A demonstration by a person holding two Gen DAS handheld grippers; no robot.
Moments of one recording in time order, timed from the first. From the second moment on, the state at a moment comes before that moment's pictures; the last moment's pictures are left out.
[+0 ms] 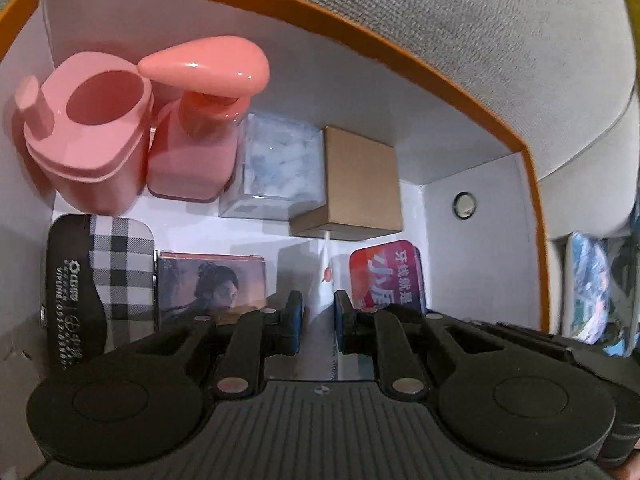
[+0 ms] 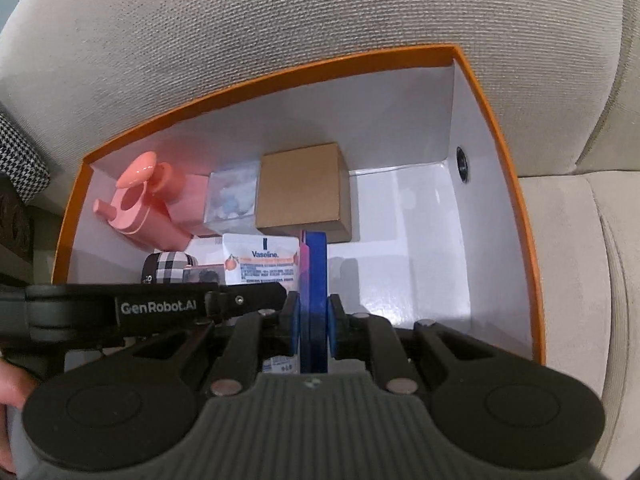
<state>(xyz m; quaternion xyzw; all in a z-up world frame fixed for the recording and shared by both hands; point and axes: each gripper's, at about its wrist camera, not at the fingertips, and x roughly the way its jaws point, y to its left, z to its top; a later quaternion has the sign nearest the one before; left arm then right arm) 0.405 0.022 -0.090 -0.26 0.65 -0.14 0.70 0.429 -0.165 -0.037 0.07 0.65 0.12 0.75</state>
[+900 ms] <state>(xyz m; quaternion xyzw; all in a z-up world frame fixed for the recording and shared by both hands) 0.375 0.031 -0.056 -0.16 0.63 -0.15 0.75 0.431 -0.157 -0.054 0.04 0.69 0.07 0.72</state>
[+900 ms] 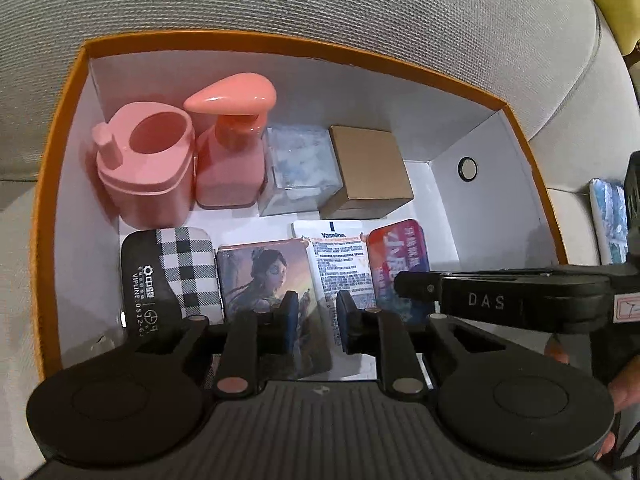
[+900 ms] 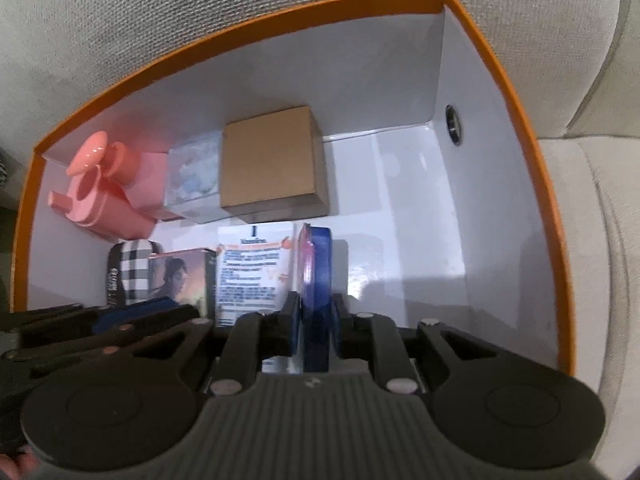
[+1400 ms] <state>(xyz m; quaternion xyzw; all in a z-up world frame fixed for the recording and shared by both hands) 0.365 0.028 -0.050 -0.13 0.61 -0.16 0.76 0.432 -0.144 -0.057 -0.04 0.69 0.08 0.72</state>
